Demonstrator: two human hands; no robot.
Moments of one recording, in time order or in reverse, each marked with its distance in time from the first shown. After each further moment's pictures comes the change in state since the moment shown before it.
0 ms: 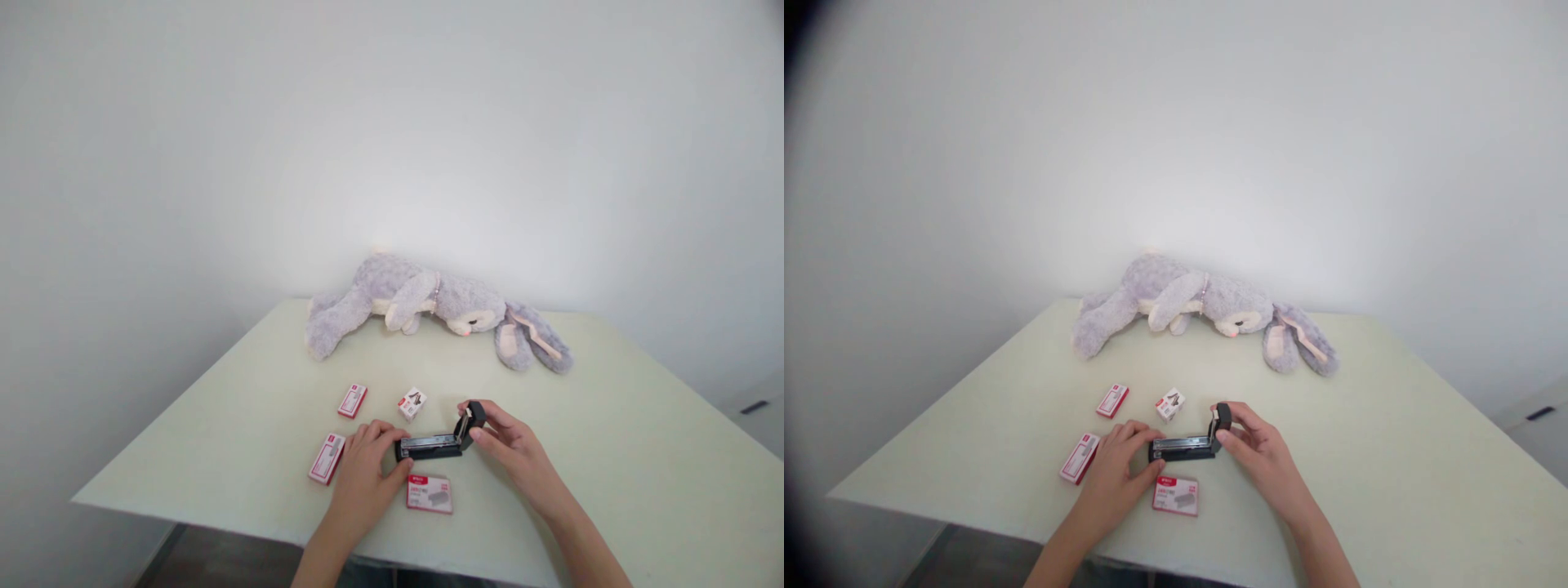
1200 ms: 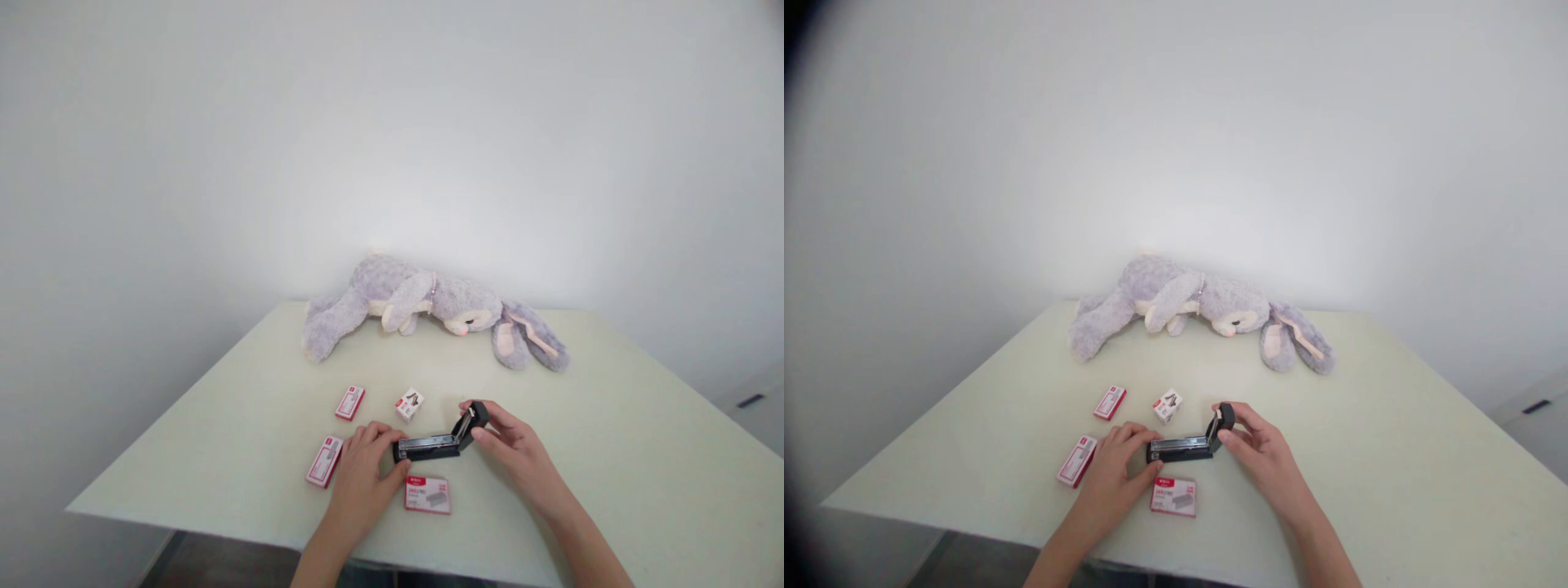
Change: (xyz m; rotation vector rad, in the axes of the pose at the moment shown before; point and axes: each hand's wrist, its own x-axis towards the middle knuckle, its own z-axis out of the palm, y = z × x) left_hand 0.001 -0.001 0.000 -0.012 -0.009 0.003; right_hand -0.003 0.006 -0.006 -0.026 0.033 -0.011
